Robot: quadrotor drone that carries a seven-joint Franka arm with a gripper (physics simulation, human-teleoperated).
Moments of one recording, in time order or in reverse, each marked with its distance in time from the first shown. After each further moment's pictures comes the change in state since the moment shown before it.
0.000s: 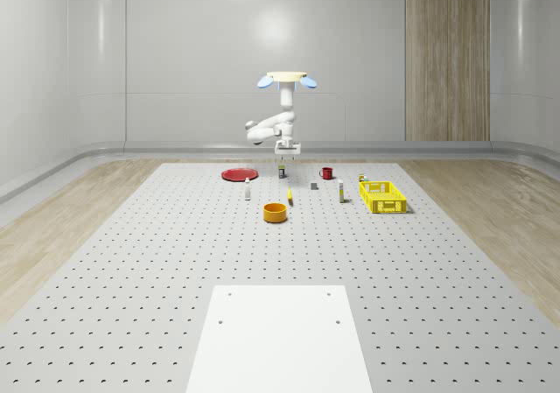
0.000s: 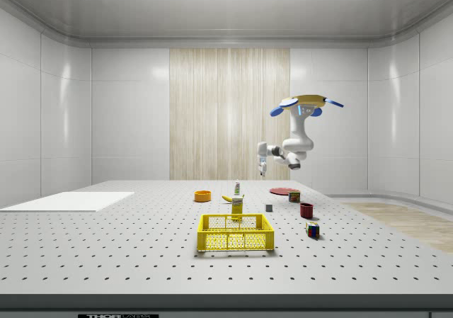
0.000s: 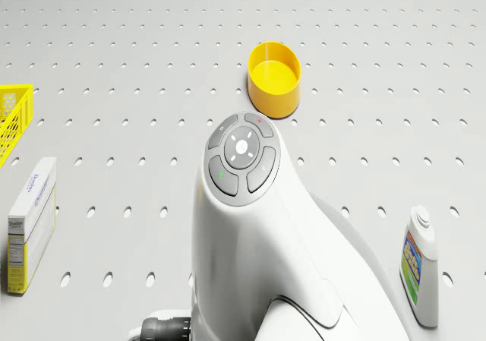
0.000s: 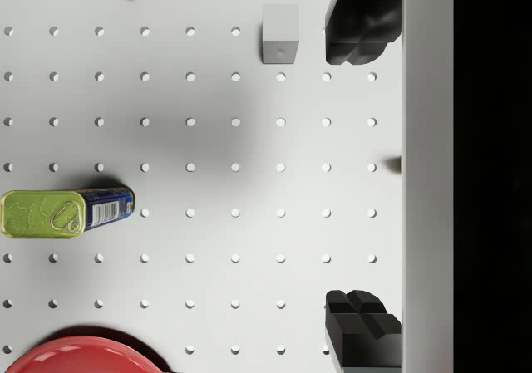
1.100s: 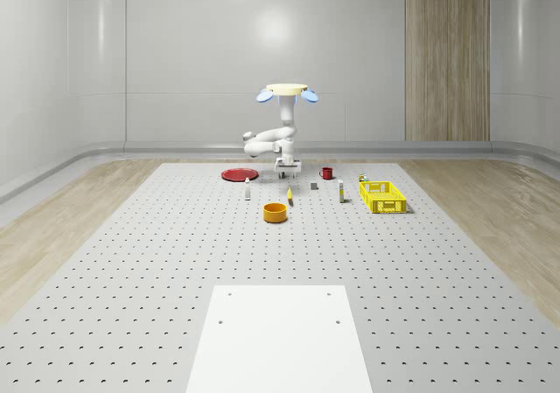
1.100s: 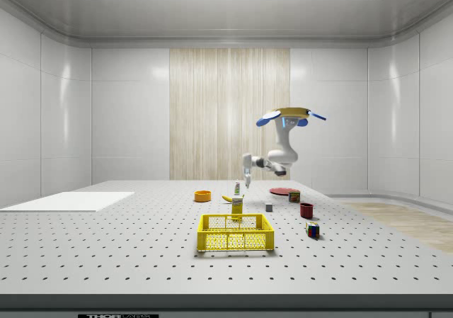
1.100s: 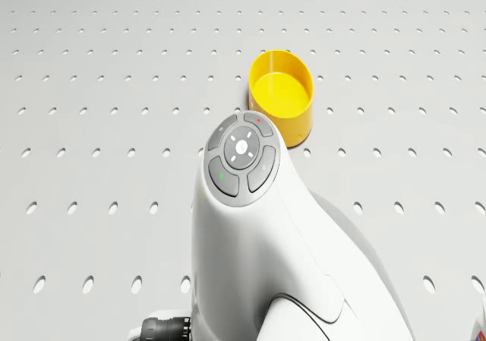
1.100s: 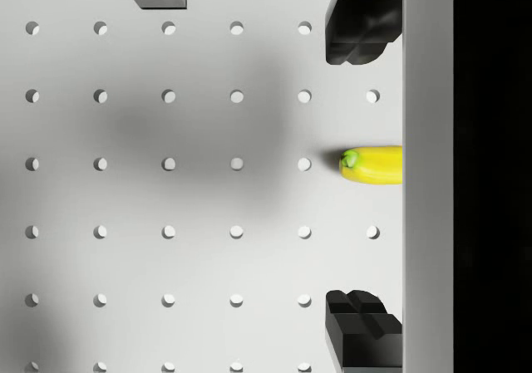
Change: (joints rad) arm -0.030 -0.098 0.027 0.007 0.049 0.090 0.028
